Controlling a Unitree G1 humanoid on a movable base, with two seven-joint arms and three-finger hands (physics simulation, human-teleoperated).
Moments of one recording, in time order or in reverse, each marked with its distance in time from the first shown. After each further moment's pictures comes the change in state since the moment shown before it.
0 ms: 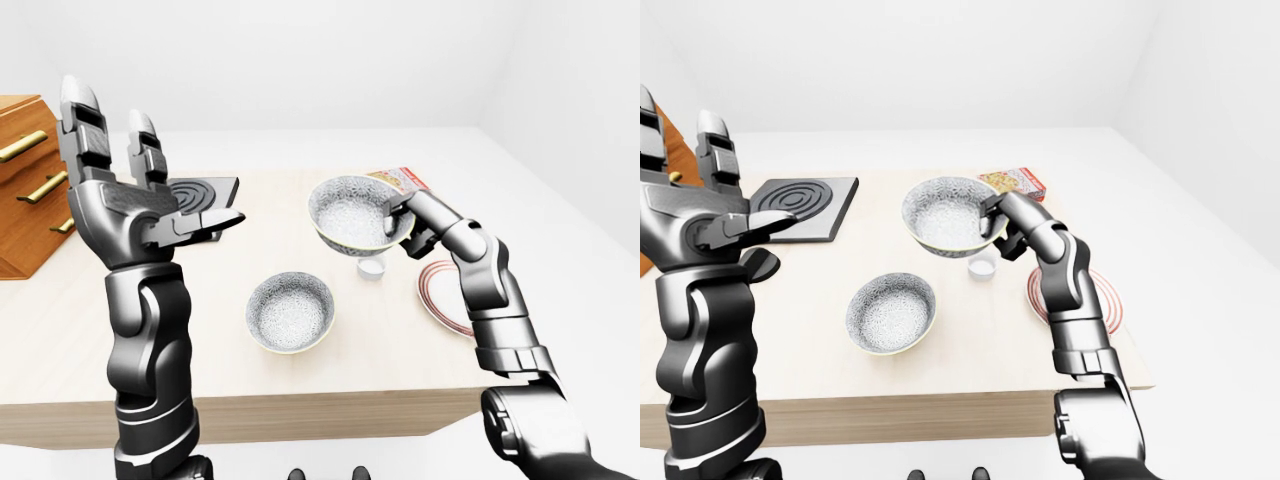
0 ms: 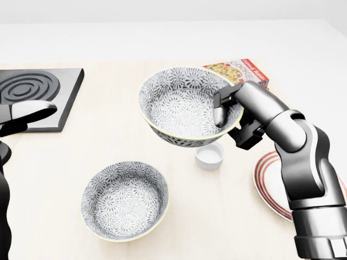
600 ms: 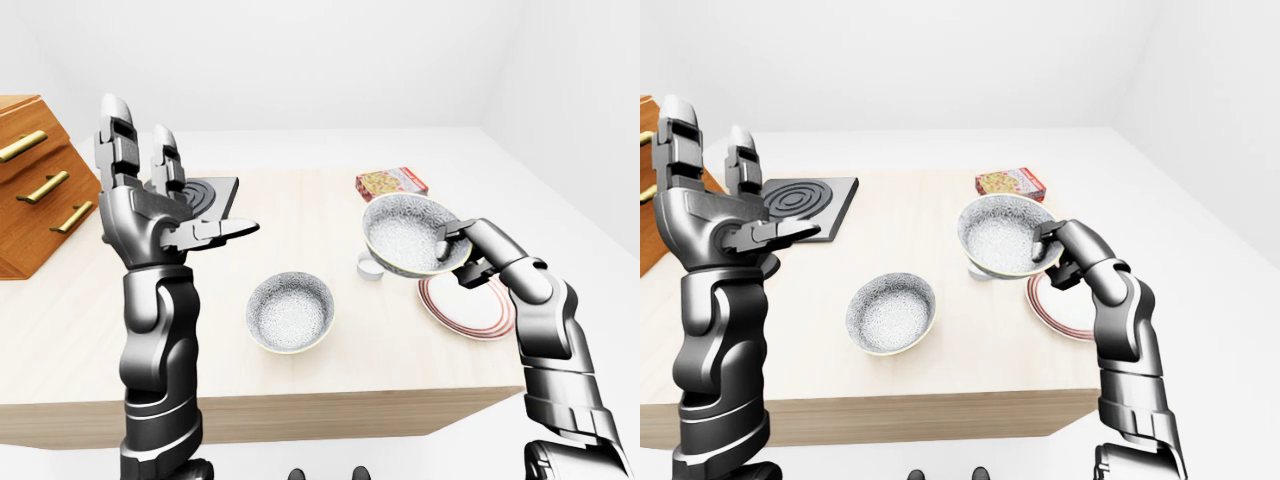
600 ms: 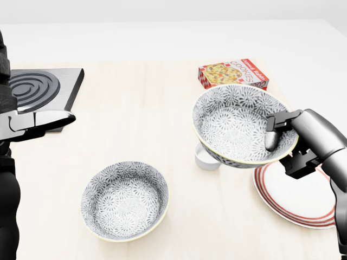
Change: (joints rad) left arm 0.015 -0.005 -0.021 0.064 0.059 0.000 -0.051; right arm 0.297 -0.116 -0.164 -0.238 0.041 0.000 0.008
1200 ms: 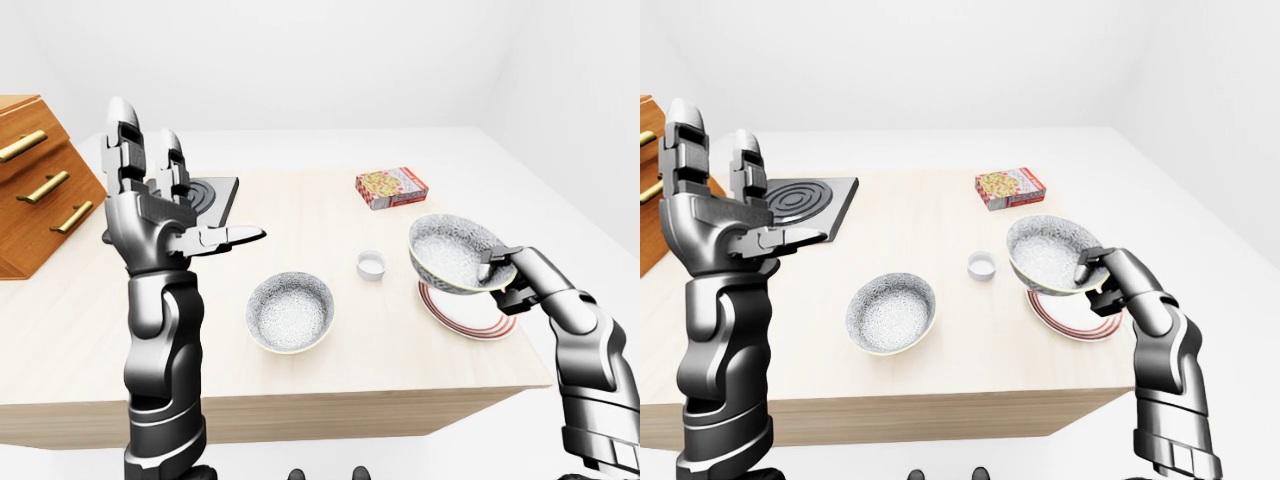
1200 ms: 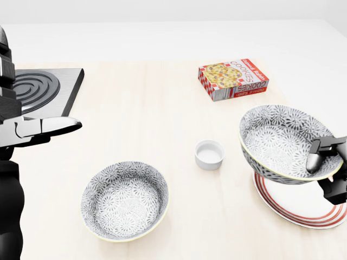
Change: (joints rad) left arm 0.024 -0.024 -0.014 -0.024 0.037 0.000 -0.016; right arm 0.143 -0.074 -0.132 0.071 0.048 0.000 -0.071
